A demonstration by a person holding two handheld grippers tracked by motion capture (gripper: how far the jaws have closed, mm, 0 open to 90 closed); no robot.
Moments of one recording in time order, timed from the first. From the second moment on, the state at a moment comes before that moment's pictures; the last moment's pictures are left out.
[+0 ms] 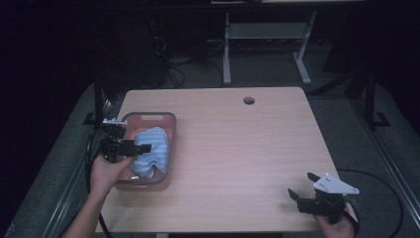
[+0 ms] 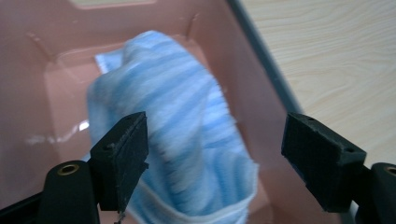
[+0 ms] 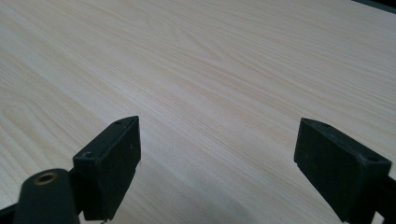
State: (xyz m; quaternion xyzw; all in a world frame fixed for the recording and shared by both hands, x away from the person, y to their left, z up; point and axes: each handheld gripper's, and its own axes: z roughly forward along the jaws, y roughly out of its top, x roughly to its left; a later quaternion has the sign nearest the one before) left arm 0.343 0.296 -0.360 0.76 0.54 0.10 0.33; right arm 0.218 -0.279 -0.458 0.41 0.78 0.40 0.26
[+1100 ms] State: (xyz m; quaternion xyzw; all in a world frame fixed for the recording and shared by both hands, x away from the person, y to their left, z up) left arm 0.366 0.273 -0.394 0.79 0.57 0.10 0.20; right arm 0.217 -0.281 -0.457 0.40 0.78 0.40 0.26
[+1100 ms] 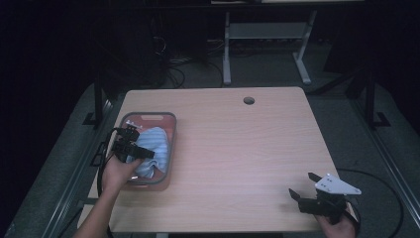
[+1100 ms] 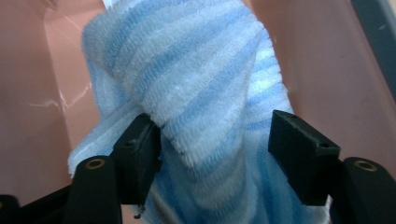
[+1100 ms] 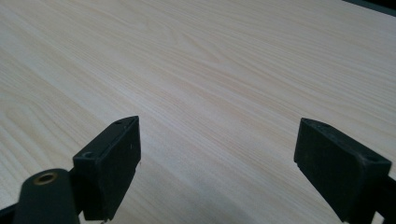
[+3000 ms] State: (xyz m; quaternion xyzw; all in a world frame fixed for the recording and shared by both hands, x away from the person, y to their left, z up) left arm 0.345 0.306 -0.375 0.78 0.56 0.07 0.28; right arm 0.215 -0.280 -0.457 0.41 0.78 0.40 0.26
